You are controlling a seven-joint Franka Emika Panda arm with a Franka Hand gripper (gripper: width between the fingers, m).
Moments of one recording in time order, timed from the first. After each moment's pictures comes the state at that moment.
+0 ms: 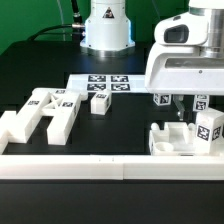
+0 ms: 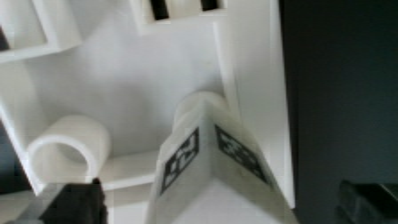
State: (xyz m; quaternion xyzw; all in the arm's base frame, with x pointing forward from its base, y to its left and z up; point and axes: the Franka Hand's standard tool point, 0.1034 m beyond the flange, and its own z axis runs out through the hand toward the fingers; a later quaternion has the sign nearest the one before) arm 0.673 0.113 0.077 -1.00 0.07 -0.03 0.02
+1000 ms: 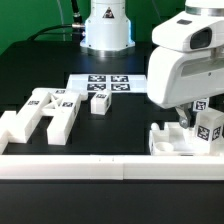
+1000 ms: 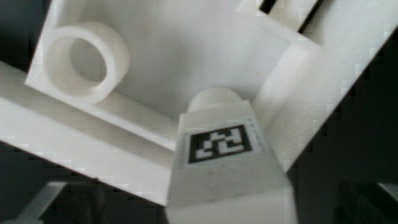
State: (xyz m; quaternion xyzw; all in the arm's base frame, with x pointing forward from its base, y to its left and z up) arm 0.674 0.108 0.077 -0.98 -0.21 -0.03 0.01
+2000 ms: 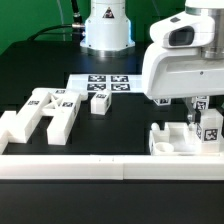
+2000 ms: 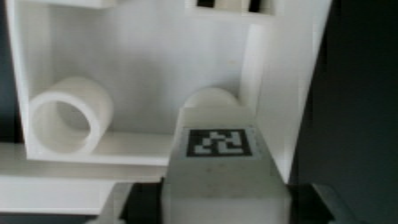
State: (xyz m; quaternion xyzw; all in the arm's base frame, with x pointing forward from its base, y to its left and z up) arm 0.674 0.110 0.077 -1.00 0.03 -0.03 0.02
